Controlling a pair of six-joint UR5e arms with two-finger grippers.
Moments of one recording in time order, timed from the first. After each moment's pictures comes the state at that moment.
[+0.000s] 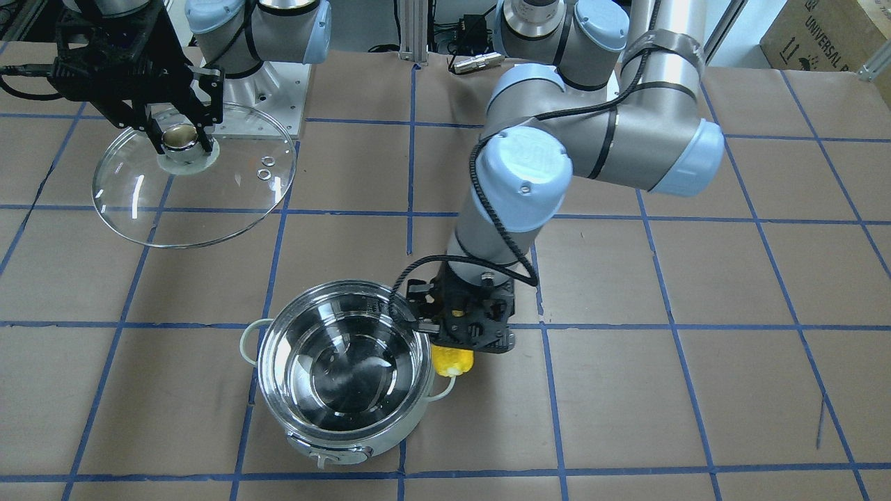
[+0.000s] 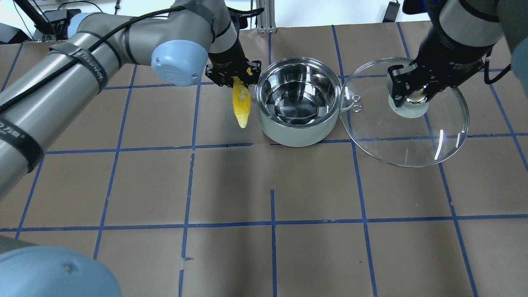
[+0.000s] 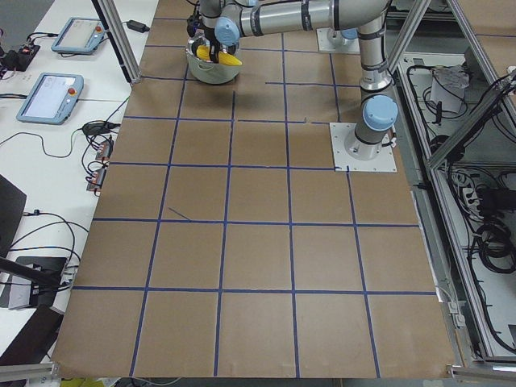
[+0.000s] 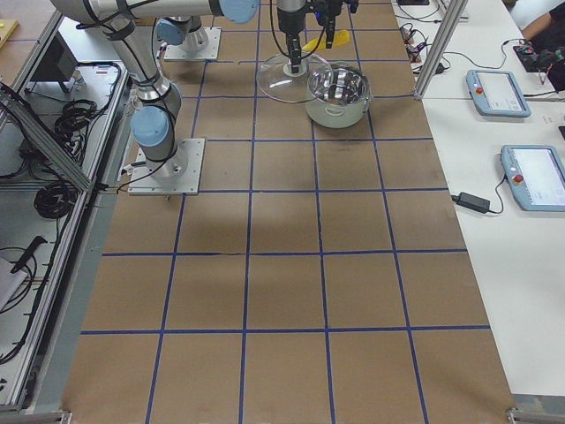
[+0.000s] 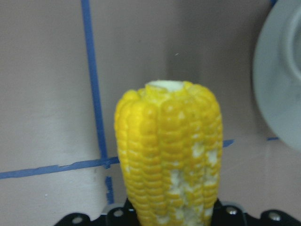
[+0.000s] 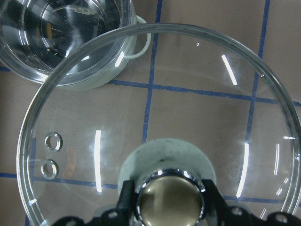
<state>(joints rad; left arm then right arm) -1.83 -2.05 -1.34 -1.23 1.46 -0.19 1.53 -1.70 1.64 -1.59 -1.59 -0.17</state>
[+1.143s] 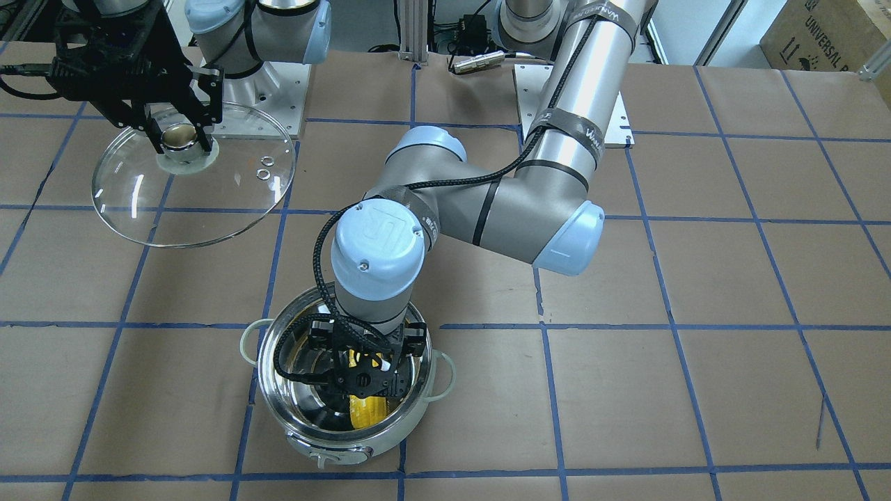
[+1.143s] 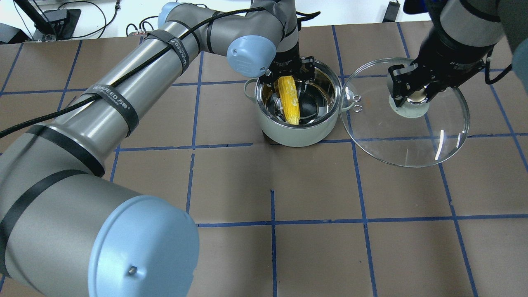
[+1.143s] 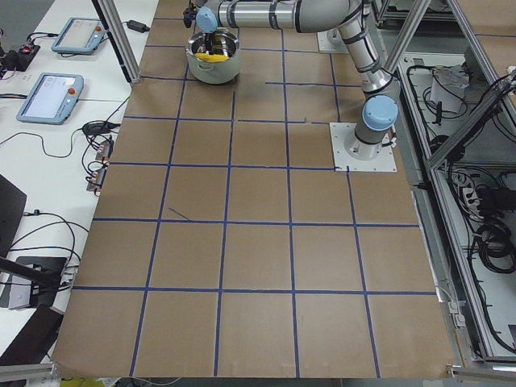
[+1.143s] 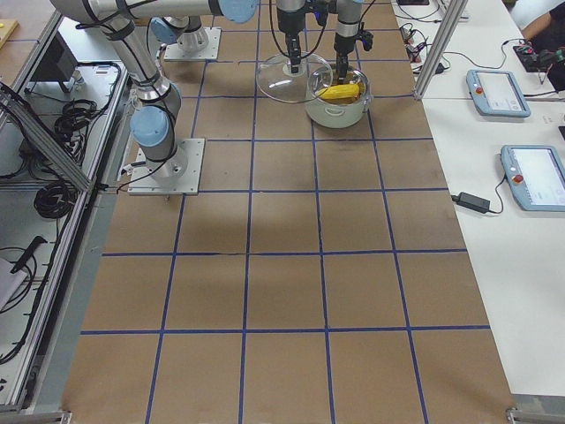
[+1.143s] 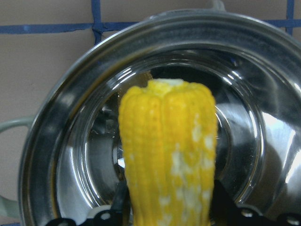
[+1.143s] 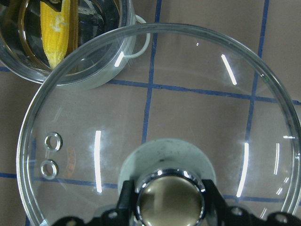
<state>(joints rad) -1.93 -2.25 -1.11 -1.32 1.46 -0.33 1.53 -1.70 1.64 -1.59 -1.59 -0.16</state>
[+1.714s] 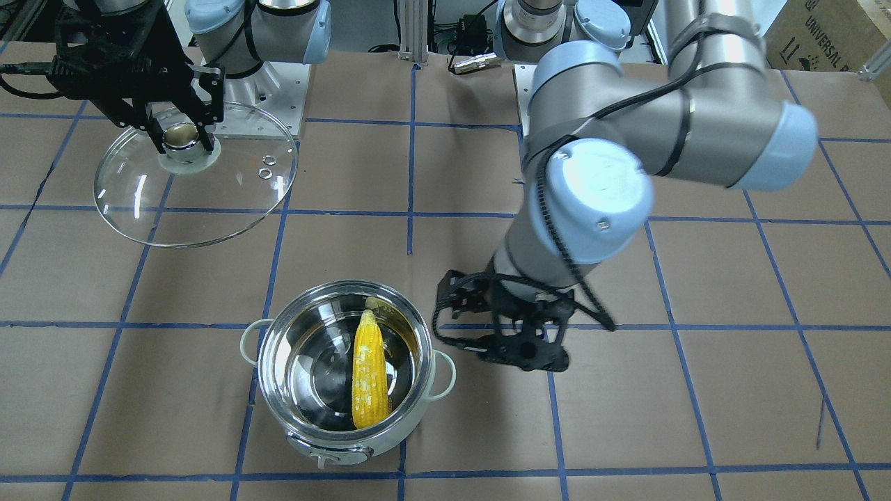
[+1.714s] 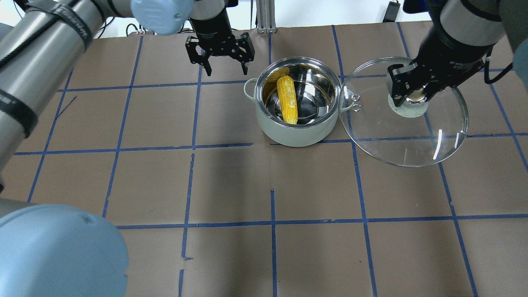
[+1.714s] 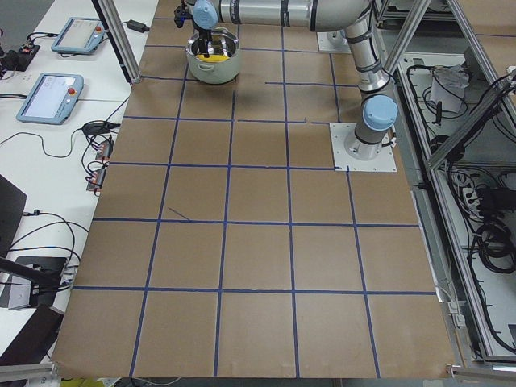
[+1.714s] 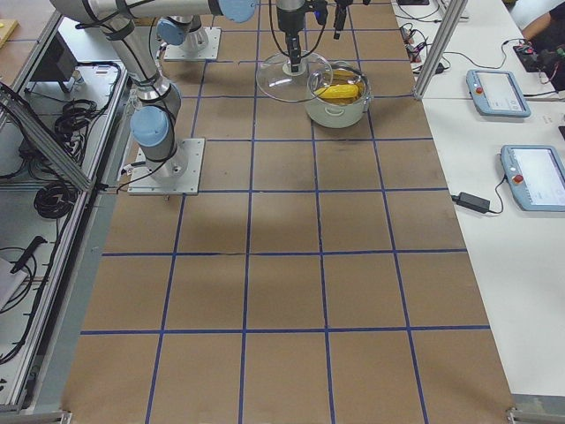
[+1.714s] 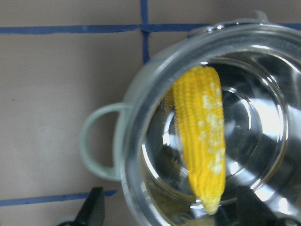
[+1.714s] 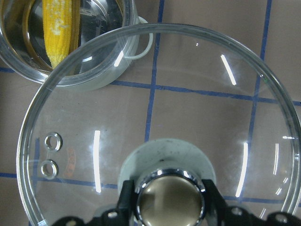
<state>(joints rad) -1.70 -2.02 -1.18 -1.62 1.46 0.01 1.53 -1.70 1.63 -1.59 -1.57 -0.16</state>
